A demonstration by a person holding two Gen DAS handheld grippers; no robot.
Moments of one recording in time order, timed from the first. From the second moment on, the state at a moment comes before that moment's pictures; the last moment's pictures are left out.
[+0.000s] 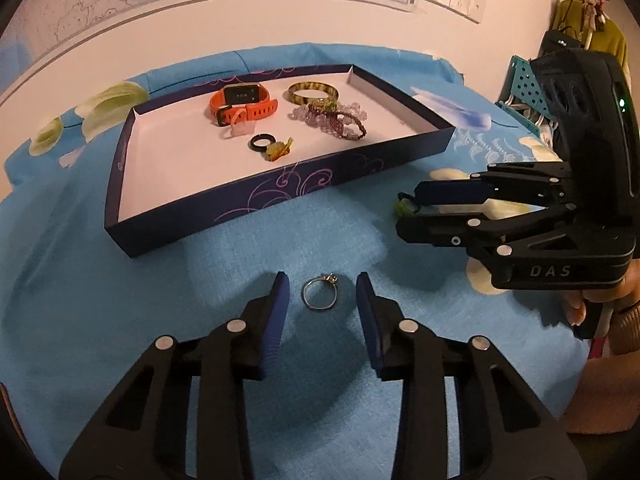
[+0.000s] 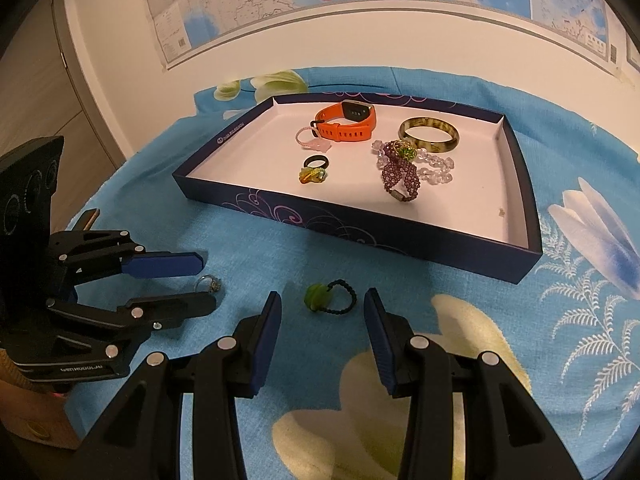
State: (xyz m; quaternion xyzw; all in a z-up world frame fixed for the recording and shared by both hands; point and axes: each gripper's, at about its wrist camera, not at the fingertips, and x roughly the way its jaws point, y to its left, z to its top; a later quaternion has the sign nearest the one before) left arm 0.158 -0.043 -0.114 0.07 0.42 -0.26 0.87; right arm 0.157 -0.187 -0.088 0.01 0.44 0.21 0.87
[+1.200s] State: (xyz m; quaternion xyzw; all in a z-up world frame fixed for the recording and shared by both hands) left arm 0.154 -0.034 -0.108 0.05 0.40 -0.24 0.88; right arm 0.155 -0.181 -0.087 -0.01 0.44 0.19 0.88
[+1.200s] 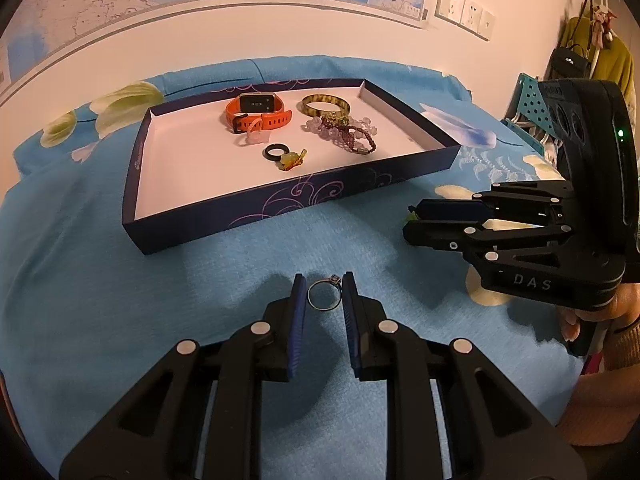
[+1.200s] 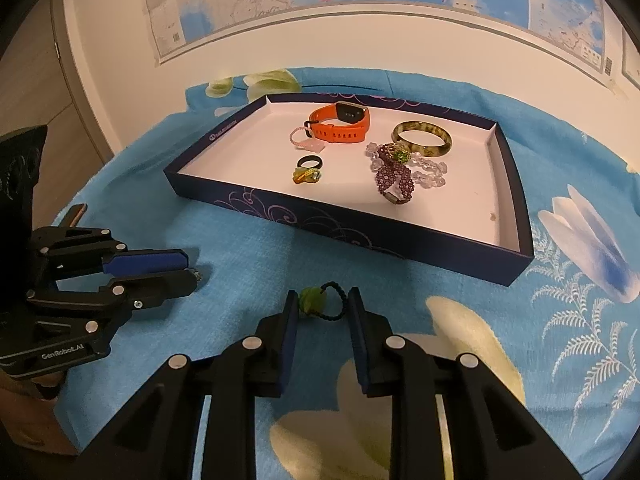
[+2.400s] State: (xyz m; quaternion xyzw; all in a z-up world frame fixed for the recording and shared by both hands) left arm 0.156 -0.029 -0.070 0.04 0.35 -0.24 0.91; right arm 0.146 -0.202 -0.055 0.04 0.39 0.20 0.90
